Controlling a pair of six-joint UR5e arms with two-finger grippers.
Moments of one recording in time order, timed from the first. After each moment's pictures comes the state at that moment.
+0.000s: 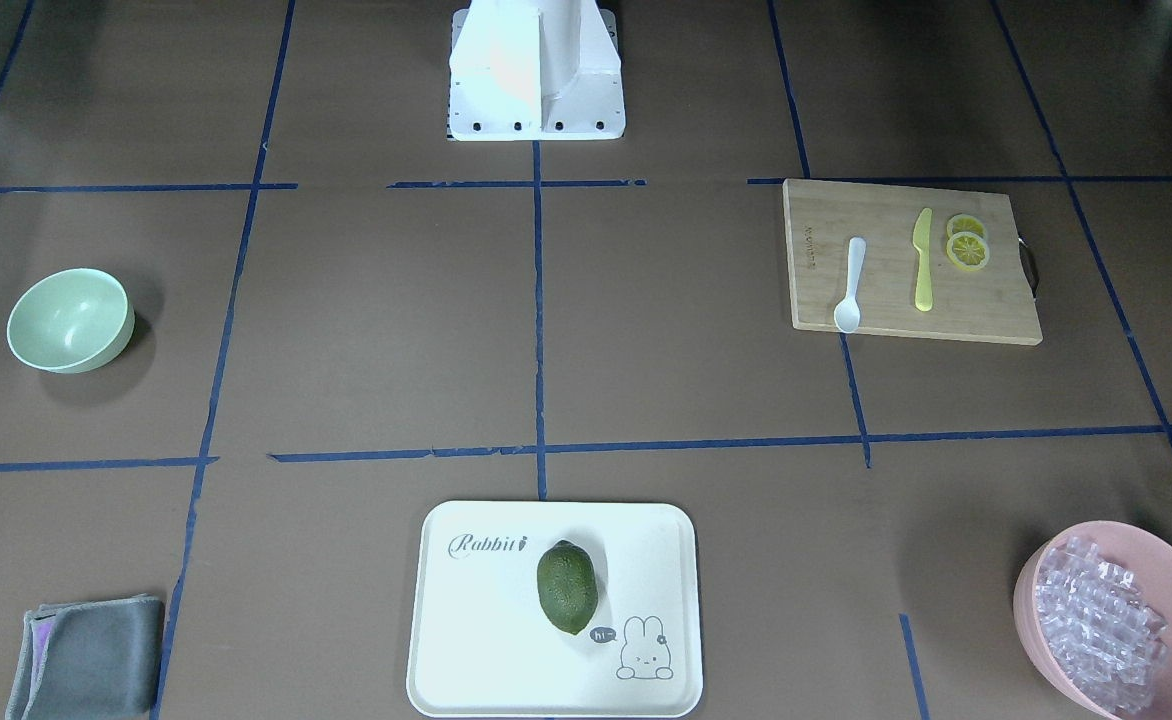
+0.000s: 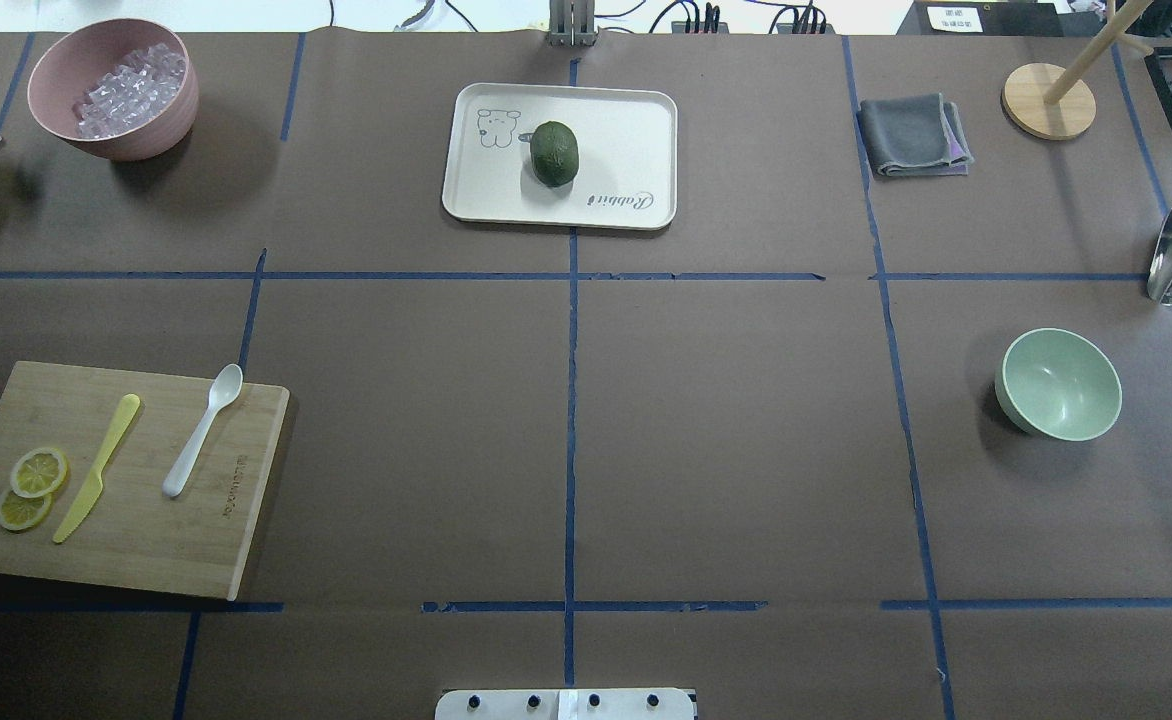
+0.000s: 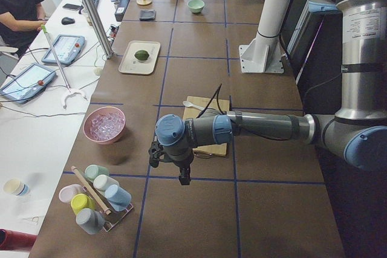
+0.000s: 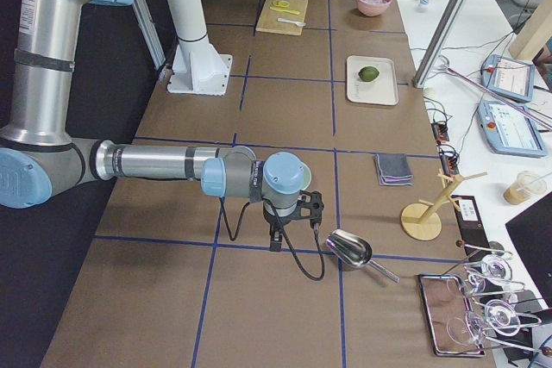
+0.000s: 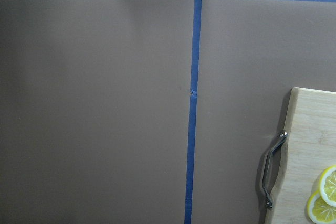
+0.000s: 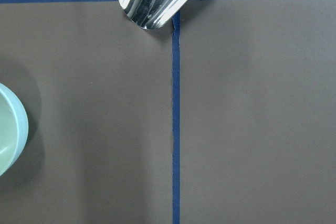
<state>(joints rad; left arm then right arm) -1.57 -1.46 -1.73 -1.36 -2.40 0.10 1.54 -1.78 1.79 -1.60 2.36 0.02</state>
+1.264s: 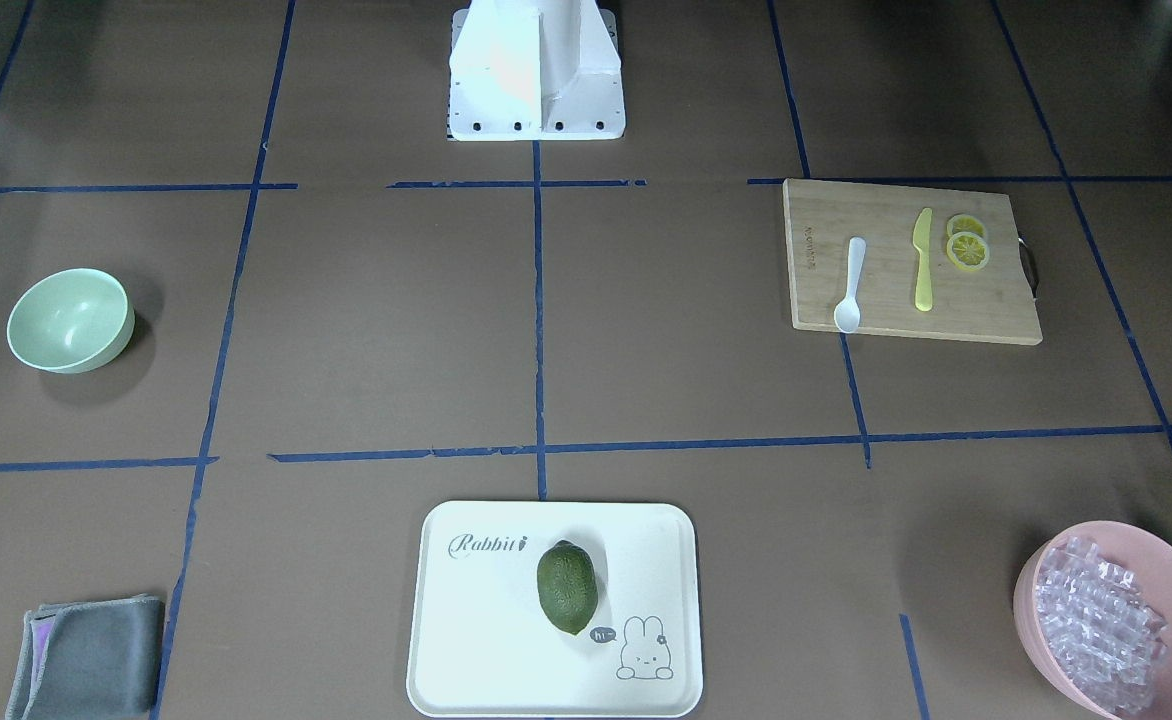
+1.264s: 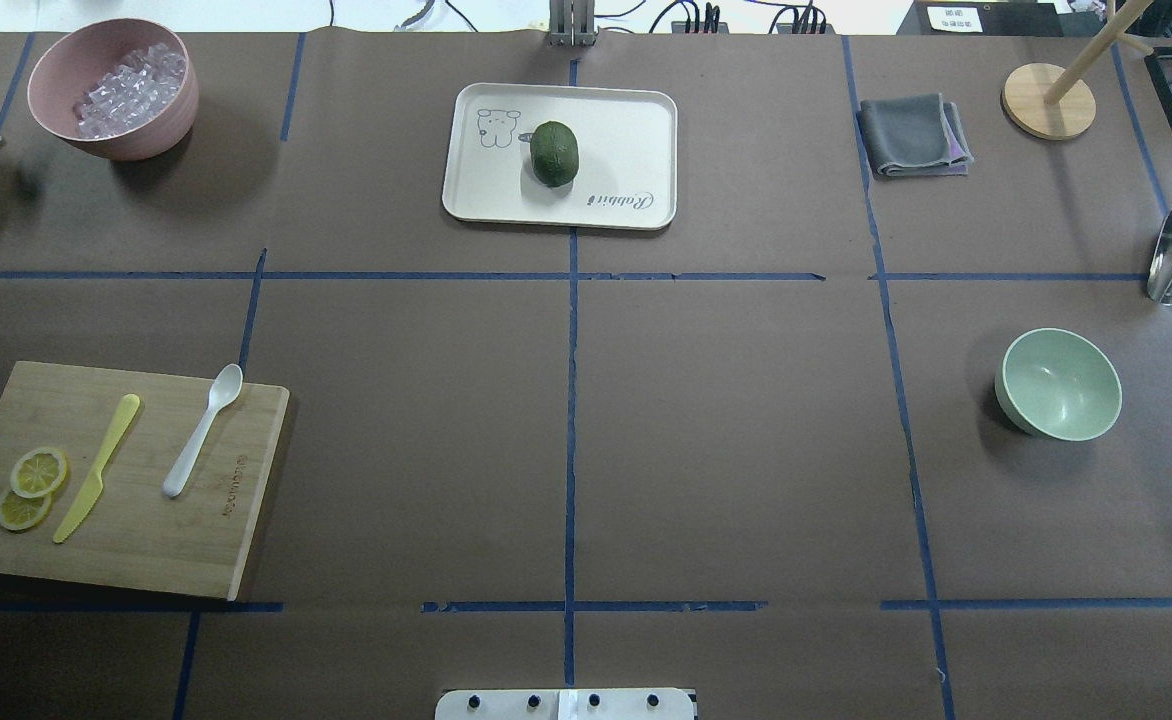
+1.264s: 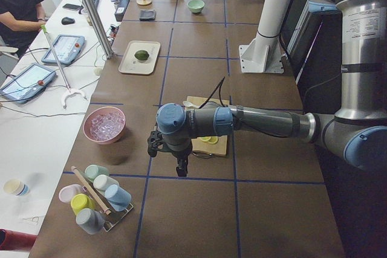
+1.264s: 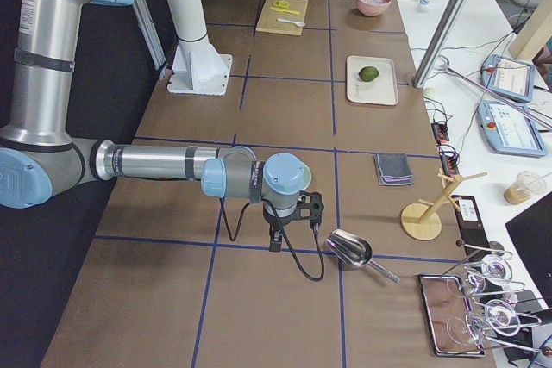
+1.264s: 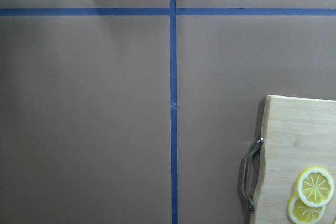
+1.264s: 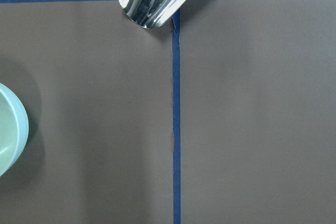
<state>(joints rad) -1.57 -1.46 -1.79 -1.36 -2.41 0.09 1.54 -1.78 1.79 -1.61 2.37 0.02</state>
